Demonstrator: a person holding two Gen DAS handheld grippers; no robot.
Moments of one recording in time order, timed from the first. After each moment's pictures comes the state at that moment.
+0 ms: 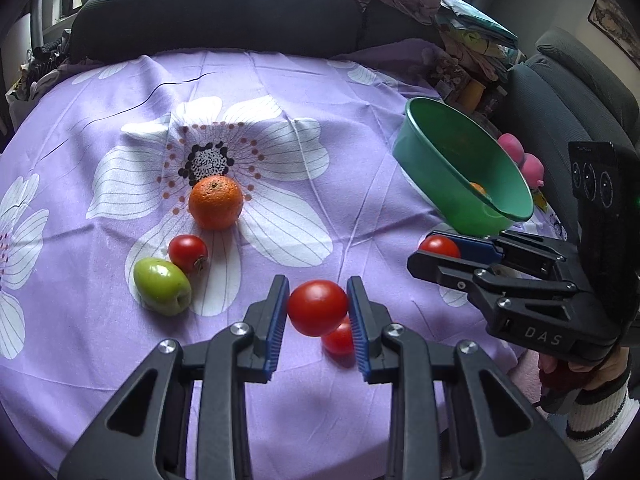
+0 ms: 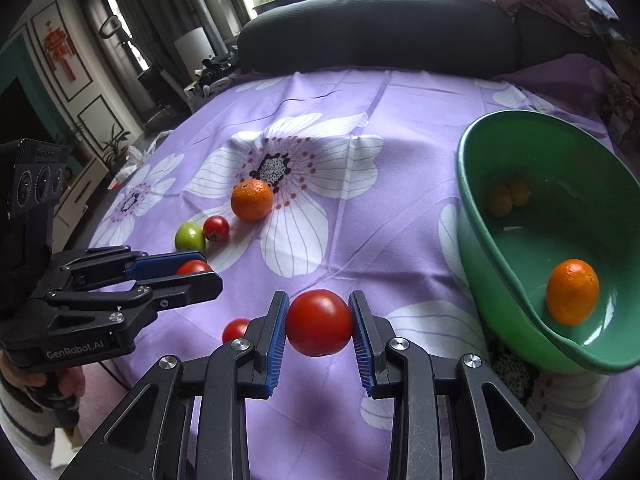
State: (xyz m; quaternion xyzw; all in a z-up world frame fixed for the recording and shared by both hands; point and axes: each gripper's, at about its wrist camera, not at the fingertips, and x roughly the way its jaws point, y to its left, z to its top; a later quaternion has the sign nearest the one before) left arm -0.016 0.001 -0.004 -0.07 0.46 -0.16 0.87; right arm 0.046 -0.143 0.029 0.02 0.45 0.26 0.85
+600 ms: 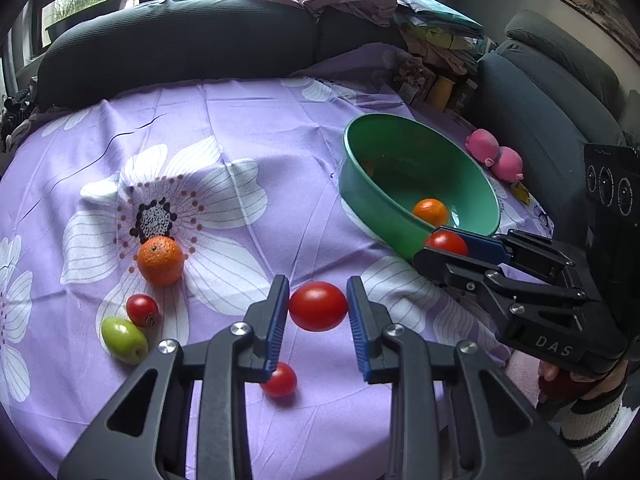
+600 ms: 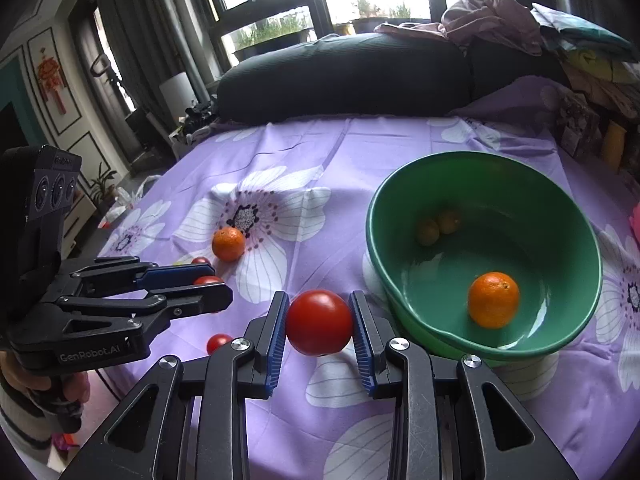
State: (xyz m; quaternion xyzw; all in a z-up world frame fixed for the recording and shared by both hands) left arm -0.001 -0.046 0.022 -0.03 0.44 -0.20 0.88; right arm 0.032 -0.187 0.059 0.05 0.40 0.22 0.89
